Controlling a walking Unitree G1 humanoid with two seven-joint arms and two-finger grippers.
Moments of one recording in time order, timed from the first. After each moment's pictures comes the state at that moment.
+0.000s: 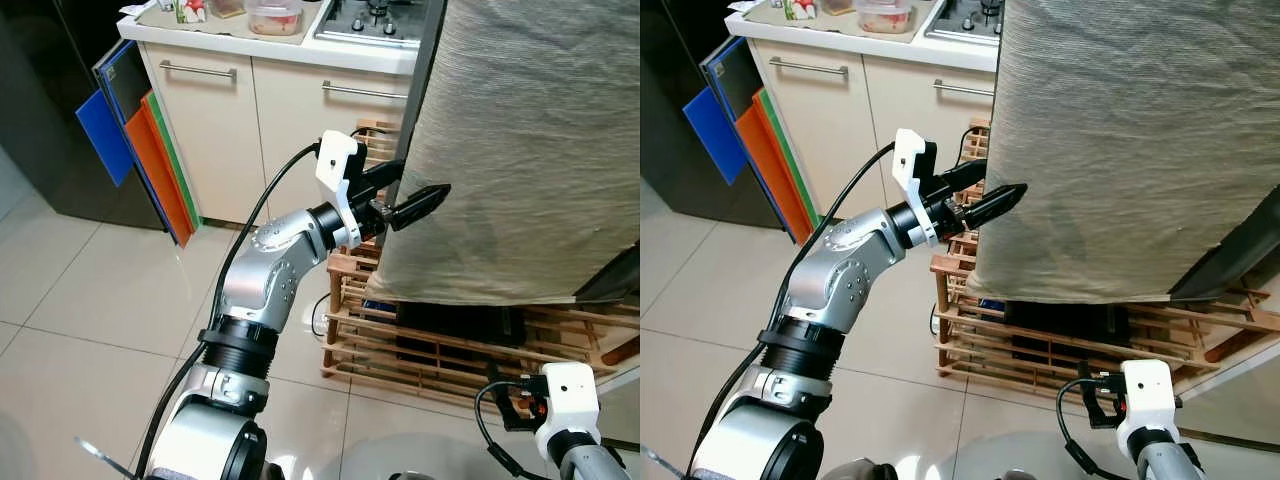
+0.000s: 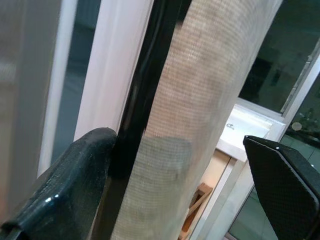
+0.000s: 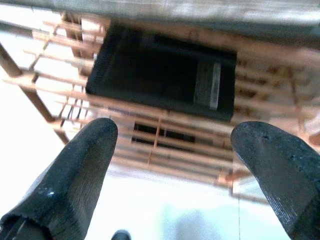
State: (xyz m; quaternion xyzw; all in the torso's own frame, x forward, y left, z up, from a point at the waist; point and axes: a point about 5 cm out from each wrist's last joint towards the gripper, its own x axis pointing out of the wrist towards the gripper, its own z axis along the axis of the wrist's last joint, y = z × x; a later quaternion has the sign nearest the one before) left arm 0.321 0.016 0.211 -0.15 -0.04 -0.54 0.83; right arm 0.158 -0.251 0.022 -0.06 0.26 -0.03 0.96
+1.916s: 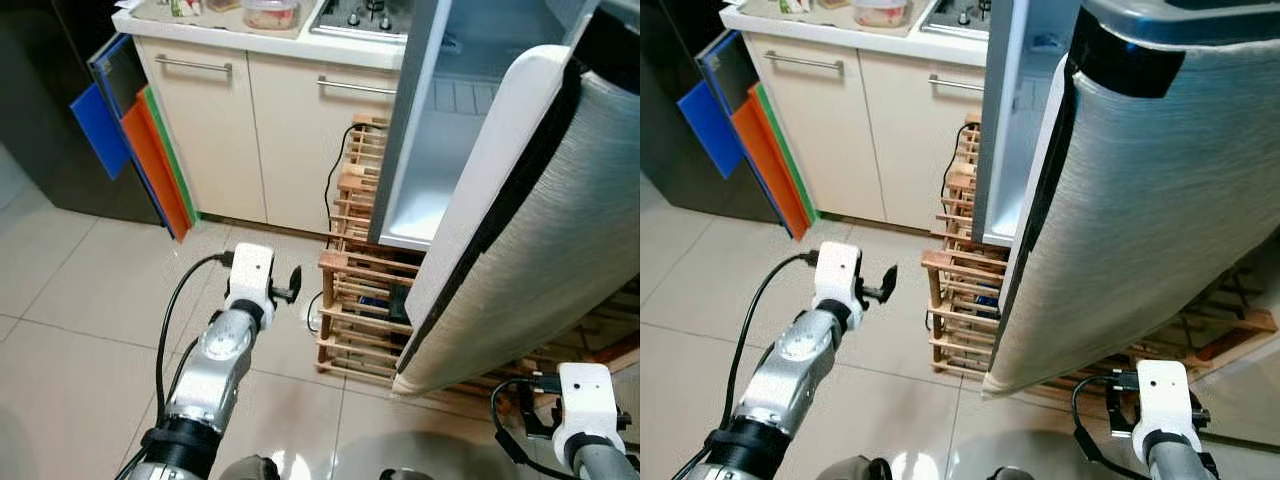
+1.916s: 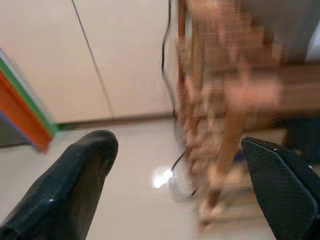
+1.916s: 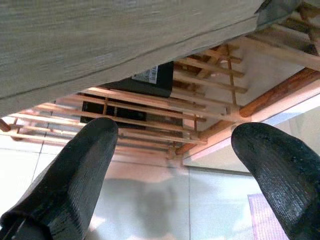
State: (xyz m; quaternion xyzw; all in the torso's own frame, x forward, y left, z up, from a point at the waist) left arm 0.283 0.131 0.029 0.11 0.14 -0.12 0.98; right arm 0.155 -0.259 0.038 -0.12 0.29 -0.12 0.94
